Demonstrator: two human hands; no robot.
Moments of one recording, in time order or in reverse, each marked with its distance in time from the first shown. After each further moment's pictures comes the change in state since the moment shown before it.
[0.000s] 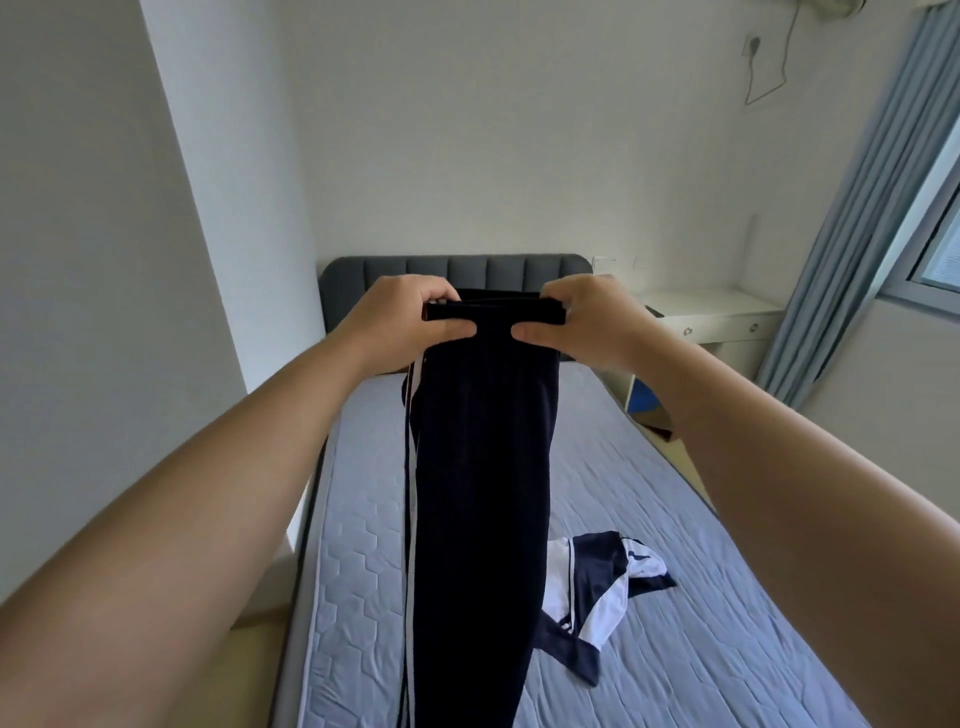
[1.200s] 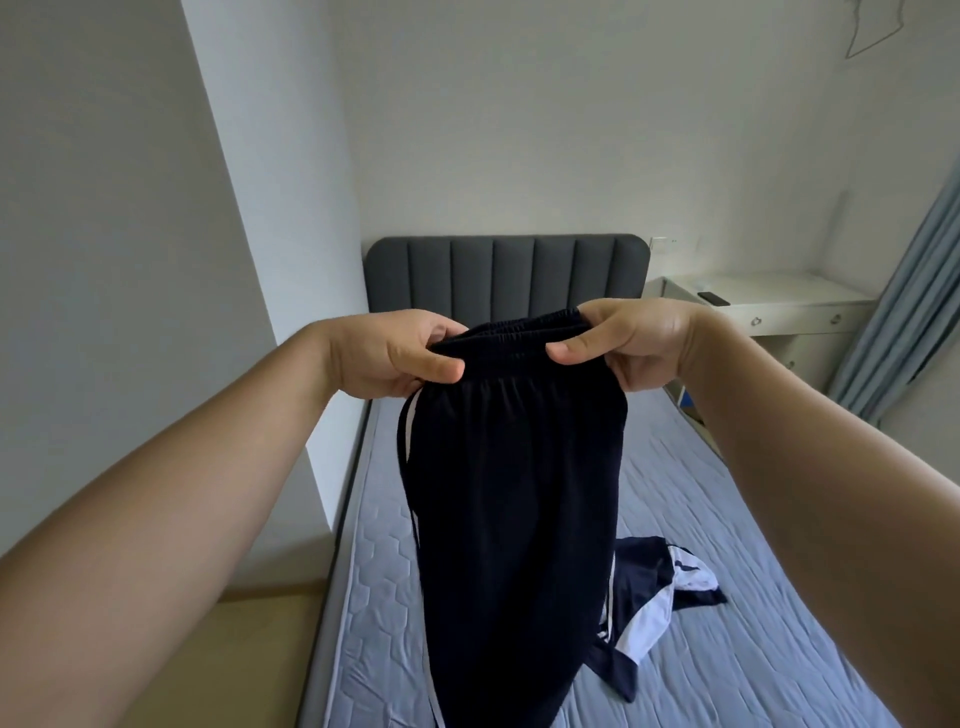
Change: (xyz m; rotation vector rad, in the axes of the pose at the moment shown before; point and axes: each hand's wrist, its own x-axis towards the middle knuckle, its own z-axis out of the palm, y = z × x) left_hand 0.013 -0.051 -0.009 -0.777 -0.813 -0.277; right_hand 0.055 0.034 0.022 1.086 -1.099 0.153
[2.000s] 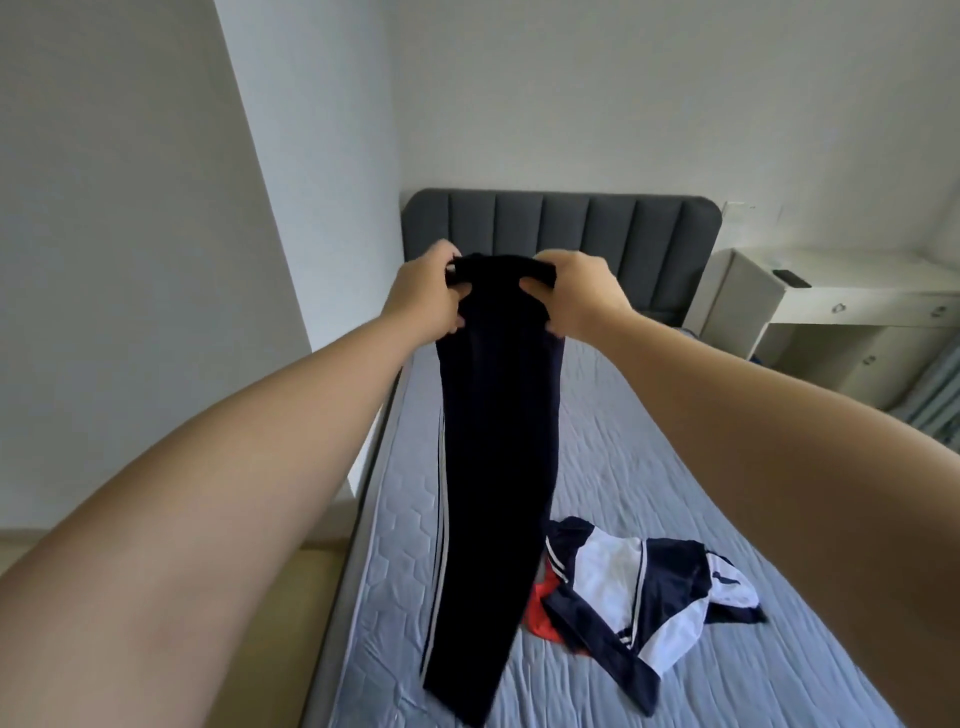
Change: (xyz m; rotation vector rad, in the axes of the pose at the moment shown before) left_hand 0.085 -0.064 -0.112 0.465 1.170 -0.097; right_hand 0.171 0.006 -0.084 -0.901 1.016 -0.135
